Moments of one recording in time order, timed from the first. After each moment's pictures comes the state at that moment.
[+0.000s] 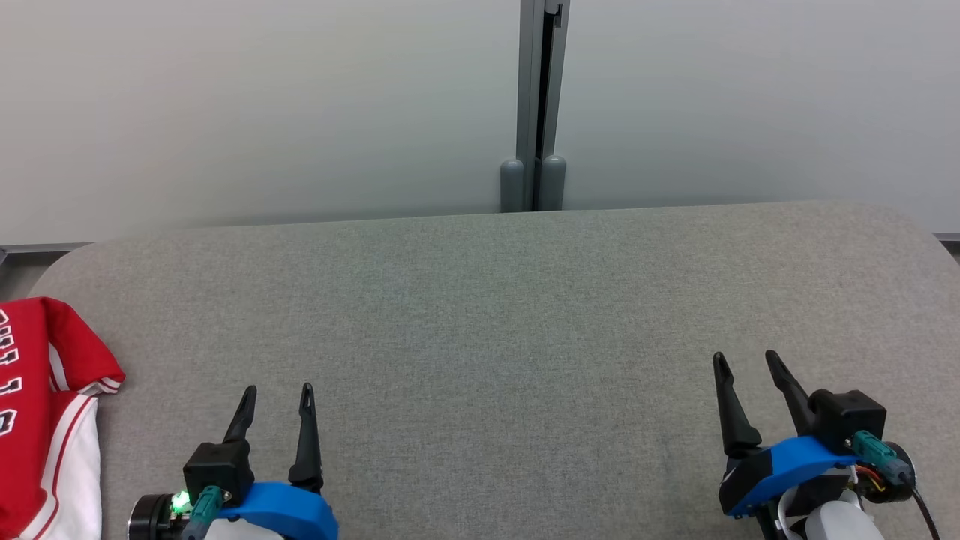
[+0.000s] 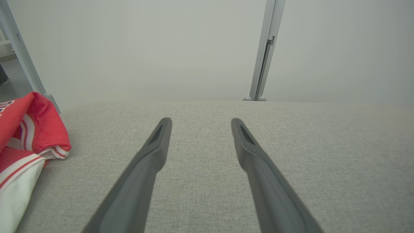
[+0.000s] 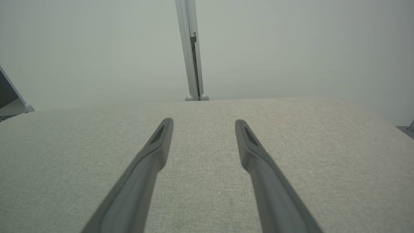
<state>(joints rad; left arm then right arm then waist) -0.08 0.05 -0.06 0.42 -0.13 -0.04 -0.24 -0.20 -0.05 -0.04 0.47 0.13 0.13 -0.24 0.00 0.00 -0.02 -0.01</state>
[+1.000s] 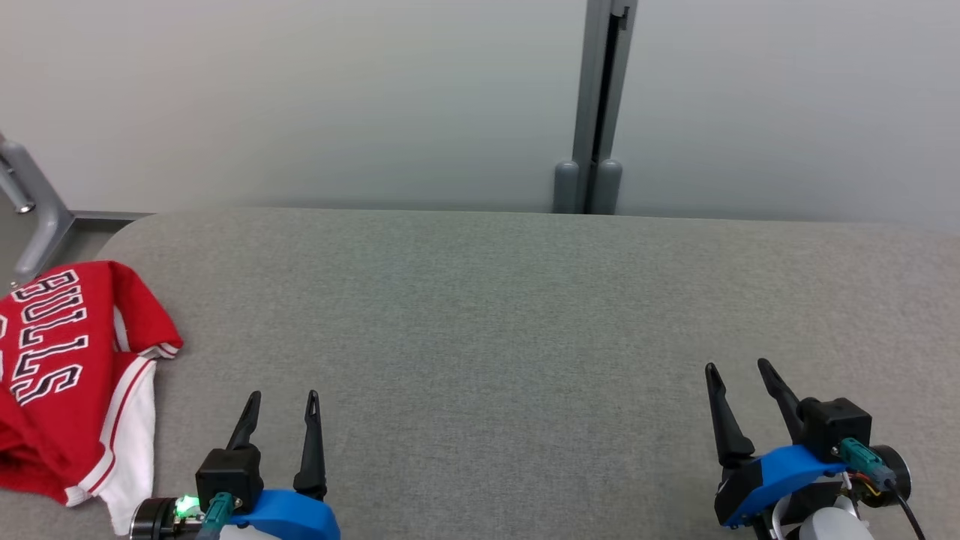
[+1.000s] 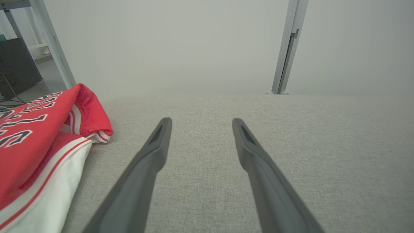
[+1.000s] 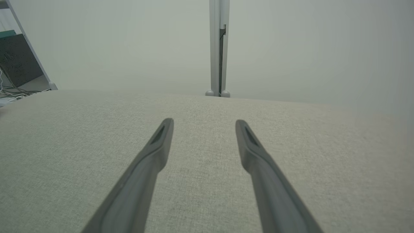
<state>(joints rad) -0.08 0.05 -0.07 0.45 -0.06 -0.03 -0.26 -0.20 -0.05 -0.03 0.51 0.06 0.13 -0.26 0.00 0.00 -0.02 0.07</state>
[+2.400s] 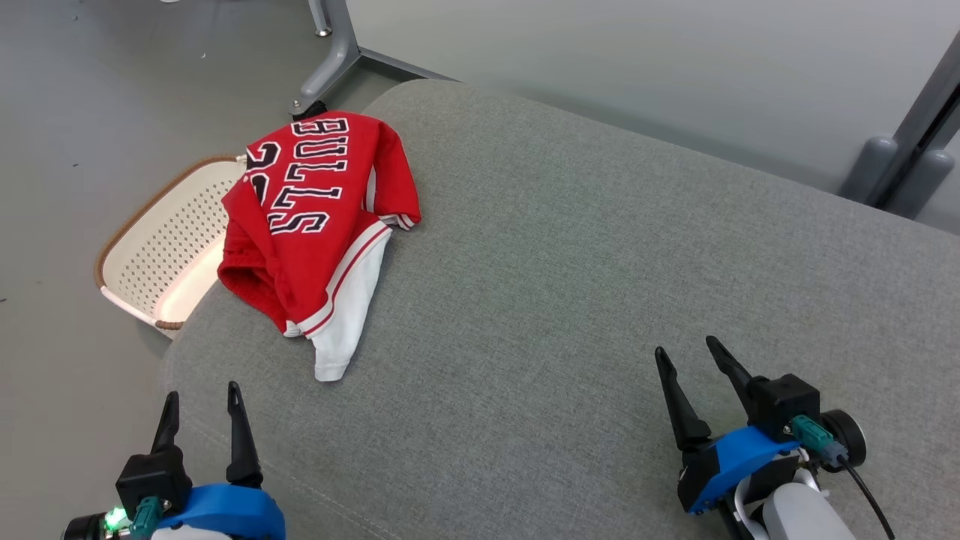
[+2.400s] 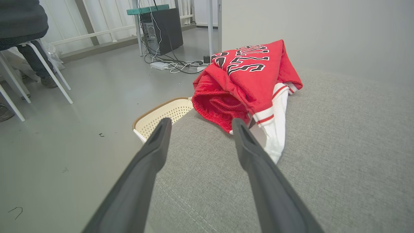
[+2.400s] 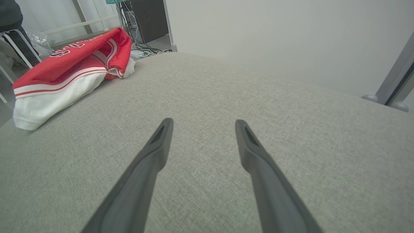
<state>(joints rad) -0.06 0.05 0.09 0.39 -0.07 0.00 -0.26 -0.26 -0.05 0.10 0.53 0.06 0.13 -0.26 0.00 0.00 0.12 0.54</state>
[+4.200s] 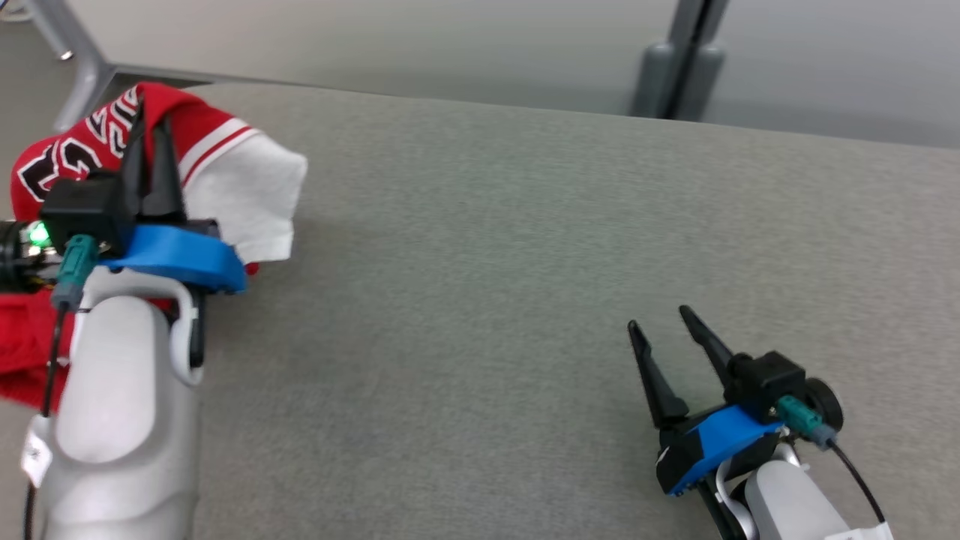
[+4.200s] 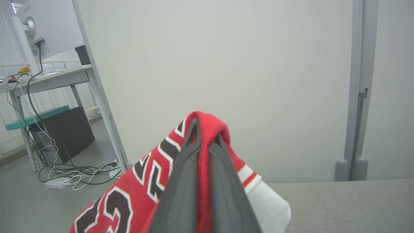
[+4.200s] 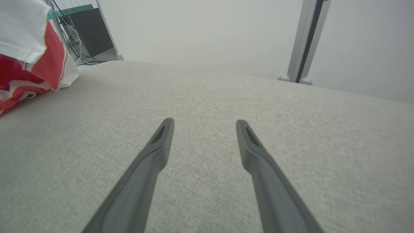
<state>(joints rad) -0.62 0.17 0.03 0.52 0.00 -0.09 -0.26 -0.30 -0.07 0.18 0.46 0.12 0.13 -0.26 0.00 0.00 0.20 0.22</state>
